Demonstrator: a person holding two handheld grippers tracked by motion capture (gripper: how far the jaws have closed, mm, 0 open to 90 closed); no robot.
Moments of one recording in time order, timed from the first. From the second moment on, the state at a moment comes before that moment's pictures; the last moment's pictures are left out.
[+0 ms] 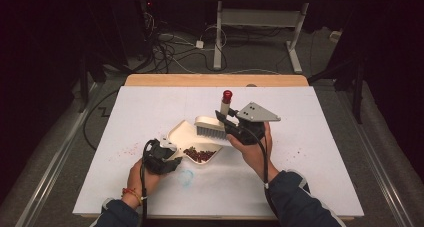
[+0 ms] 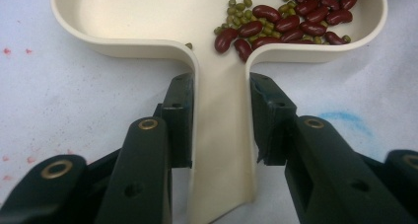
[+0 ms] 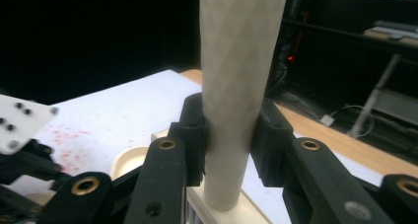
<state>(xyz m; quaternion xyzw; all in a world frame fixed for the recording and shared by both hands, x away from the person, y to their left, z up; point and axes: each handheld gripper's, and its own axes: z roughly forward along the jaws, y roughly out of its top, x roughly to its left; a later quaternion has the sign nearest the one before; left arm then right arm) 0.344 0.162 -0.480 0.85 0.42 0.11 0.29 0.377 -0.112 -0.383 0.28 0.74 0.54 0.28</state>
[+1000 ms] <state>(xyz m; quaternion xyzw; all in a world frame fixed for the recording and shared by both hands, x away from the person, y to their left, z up) 0.342 0.175 -0.479 0.84 0.44 0.11 0.29 0.376 -0.087 -0.391 0.24 0.78 0.52 0.26</state>
